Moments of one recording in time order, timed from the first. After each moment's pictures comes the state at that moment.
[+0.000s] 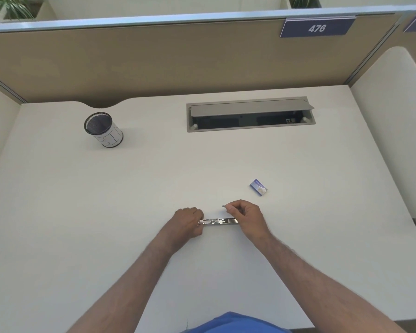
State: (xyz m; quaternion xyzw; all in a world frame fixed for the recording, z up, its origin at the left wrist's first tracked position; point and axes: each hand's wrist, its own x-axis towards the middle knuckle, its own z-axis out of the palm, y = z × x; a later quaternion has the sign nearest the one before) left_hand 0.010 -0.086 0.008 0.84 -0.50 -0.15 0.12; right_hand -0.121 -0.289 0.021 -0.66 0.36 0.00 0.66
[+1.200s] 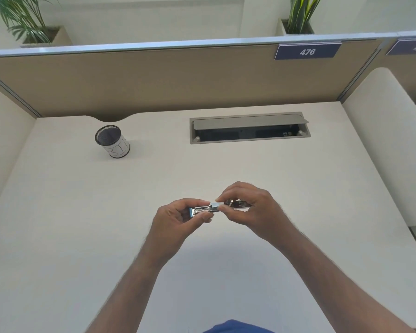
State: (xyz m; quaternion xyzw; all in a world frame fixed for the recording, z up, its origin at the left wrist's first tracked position) left_hand -0.027 -0.079 0.206 0.70 -0.13 -0.30 0.63; right_hand -0.118 -0.287 0.201 -0.83 0.06 -0.09 0.55
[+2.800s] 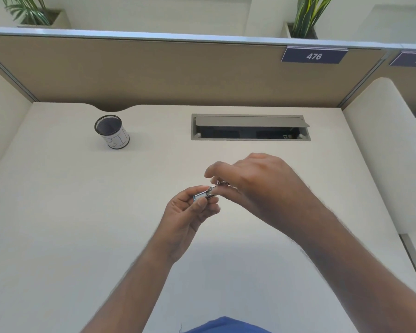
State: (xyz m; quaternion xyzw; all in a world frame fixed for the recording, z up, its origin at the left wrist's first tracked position) left_hand -0.031 -0.094 0.191 0.41 -0.02 -0.39 0.82; right_hand -0.092 -0.277 0.307 -0.97 -0.13 -0.15 0.10
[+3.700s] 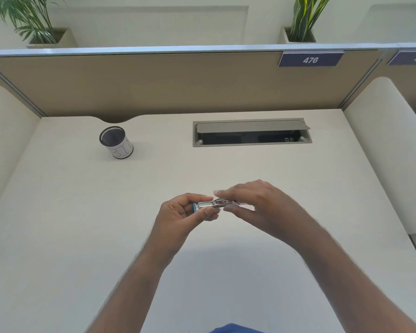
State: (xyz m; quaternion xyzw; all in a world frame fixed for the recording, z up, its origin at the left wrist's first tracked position) left_hand -0.023 -0.082 0.214 0.64 -0.09 -0.33 0.69; right_hand -0.112 -0.298 0.245 -0.96 -0.06 -0.06 0.26
